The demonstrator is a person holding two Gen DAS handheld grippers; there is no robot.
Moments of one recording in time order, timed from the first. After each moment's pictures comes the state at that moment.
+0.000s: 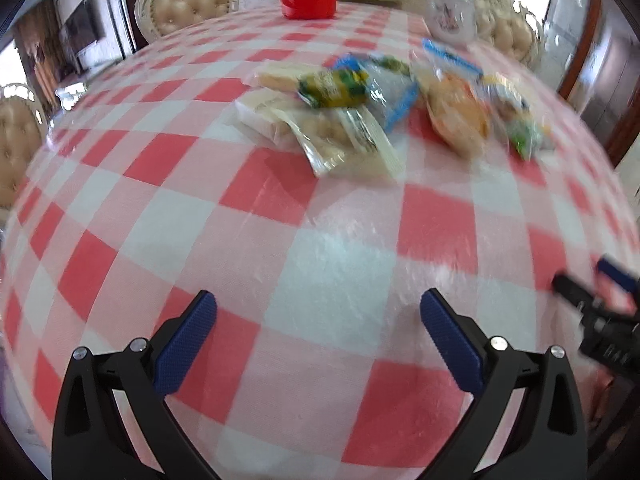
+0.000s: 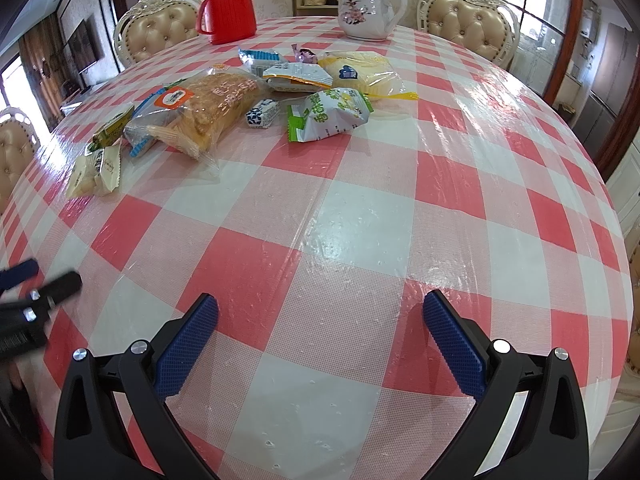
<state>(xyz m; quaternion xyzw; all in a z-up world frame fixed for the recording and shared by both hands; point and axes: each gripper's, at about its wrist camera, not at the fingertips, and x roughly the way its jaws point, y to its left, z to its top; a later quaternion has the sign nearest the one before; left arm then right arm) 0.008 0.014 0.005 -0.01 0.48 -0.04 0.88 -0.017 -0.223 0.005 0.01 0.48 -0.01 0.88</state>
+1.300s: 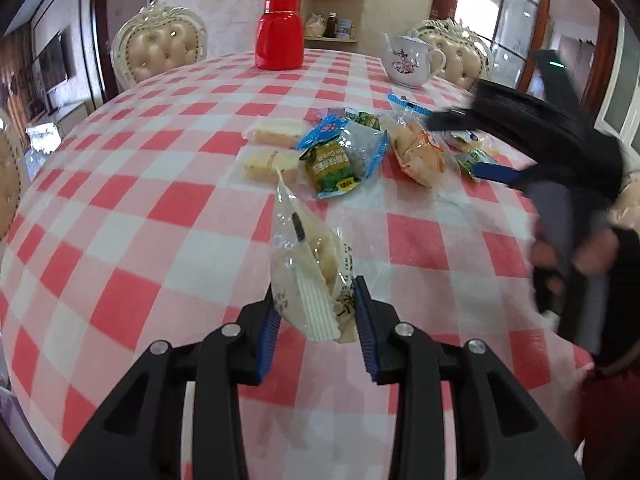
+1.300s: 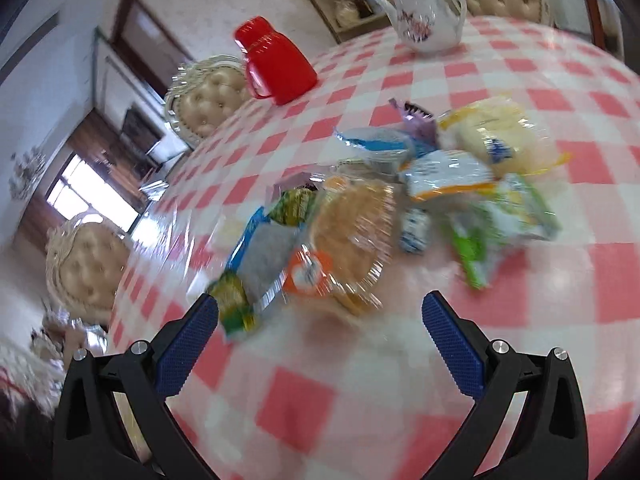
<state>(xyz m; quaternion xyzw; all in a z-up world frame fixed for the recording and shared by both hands) -0.032 0.049 0.037 0.00 0.41 -0.12 0.90 0.105 -0.171 0.041 0.23 0.43 0.09 0.87</state>
